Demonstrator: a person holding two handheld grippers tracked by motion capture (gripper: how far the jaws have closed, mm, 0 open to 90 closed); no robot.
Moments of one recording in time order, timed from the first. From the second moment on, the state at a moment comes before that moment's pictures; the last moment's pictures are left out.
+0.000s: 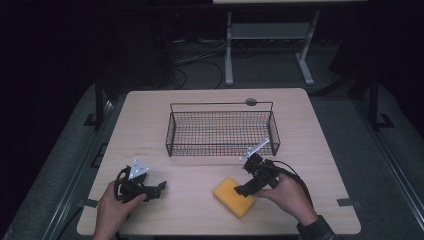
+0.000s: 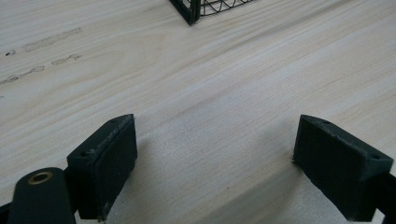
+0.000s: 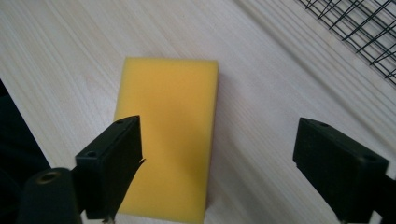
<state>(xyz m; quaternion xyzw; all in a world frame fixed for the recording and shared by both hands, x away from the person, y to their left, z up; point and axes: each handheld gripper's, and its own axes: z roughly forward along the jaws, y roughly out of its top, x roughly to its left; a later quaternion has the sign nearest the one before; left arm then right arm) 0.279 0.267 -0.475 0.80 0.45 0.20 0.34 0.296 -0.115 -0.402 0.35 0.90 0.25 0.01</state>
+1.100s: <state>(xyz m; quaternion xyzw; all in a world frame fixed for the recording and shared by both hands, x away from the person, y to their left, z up) 0.279 0.267 -0.475 0.80 0.45 0.20 0.34 0.277 -0.073 -0.425 0.33 0.92 0.20 0.01</state>
